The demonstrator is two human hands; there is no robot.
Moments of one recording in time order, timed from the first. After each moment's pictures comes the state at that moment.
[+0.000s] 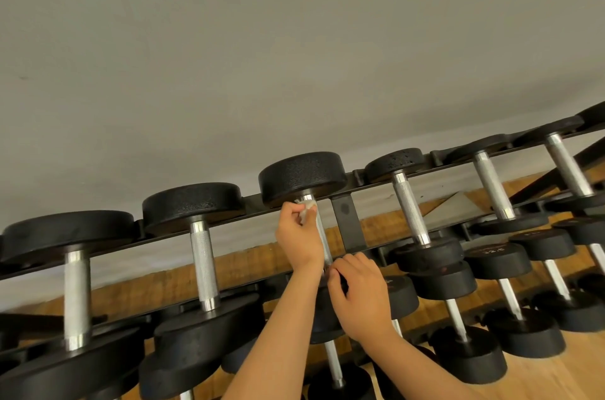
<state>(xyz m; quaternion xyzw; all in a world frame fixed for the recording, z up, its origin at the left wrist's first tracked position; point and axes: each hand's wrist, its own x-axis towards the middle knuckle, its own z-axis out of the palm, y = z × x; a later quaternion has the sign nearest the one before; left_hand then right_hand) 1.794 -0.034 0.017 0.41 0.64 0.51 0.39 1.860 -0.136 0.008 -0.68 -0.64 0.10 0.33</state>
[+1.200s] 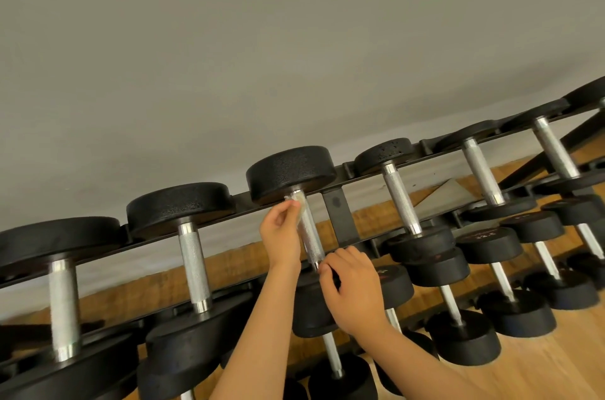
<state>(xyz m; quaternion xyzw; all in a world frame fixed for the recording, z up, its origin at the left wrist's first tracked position) 1.777 -0.031 0.015 0.31 0.59 0.51 0.54 1.860 -0.137 0.007 -0.69 -0.64 0.11 0.33</state>
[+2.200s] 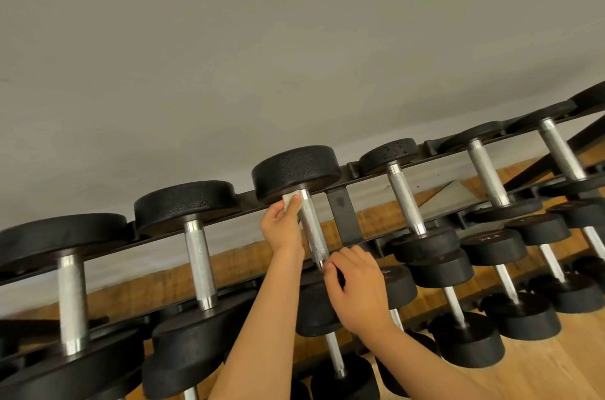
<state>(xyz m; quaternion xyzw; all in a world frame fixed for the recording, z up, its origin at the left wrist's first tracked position) 1.780 -0.014 0.010 0.23 0.63 0.50 0.55 1.860 -0.138 0.009 -0.68 -0.64 0.11 0.34</state>
